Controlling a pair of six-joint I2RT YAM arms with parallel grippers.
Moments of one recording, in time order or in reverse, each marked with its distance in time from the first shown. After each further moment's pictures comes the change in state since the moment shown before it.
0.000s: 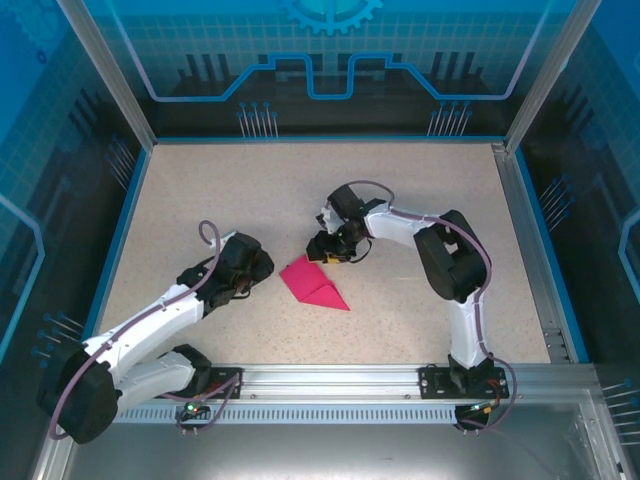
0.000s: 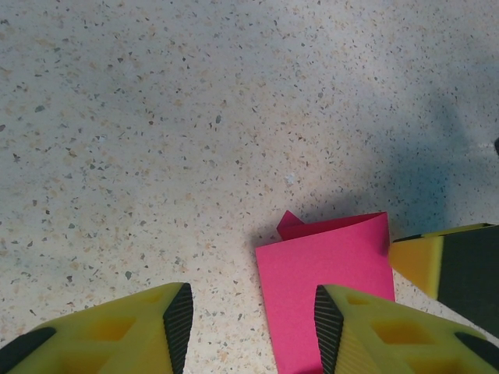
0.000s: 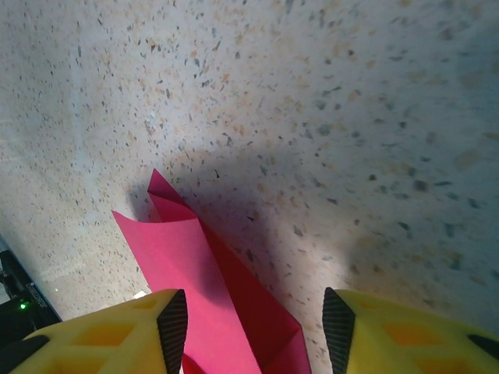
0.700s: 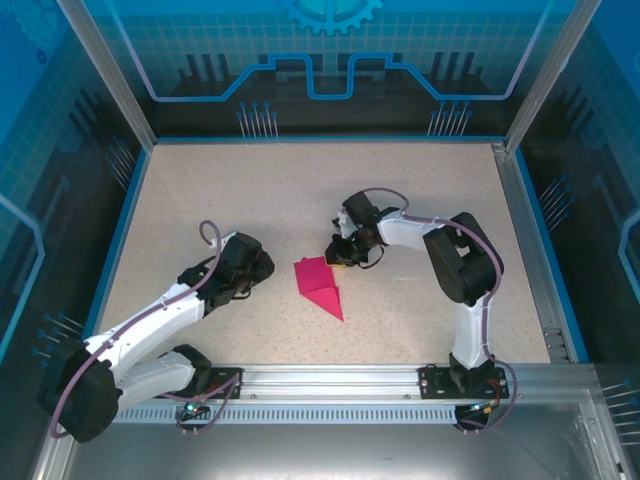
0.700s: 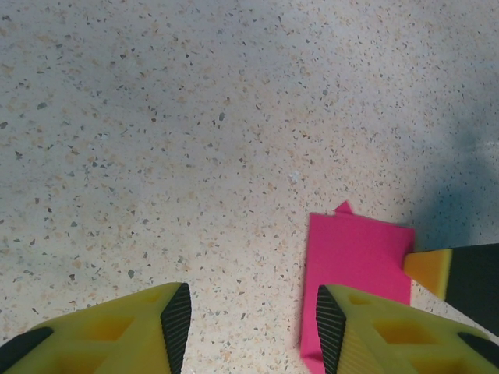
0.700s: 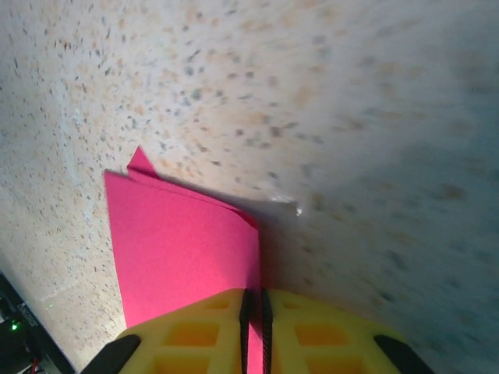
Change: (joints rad) left arm 0.000 0.011 0.002 -0.004 0.000 0.000; right arm -0.066 -0.092 -0.188 0.121 0.036 0.079
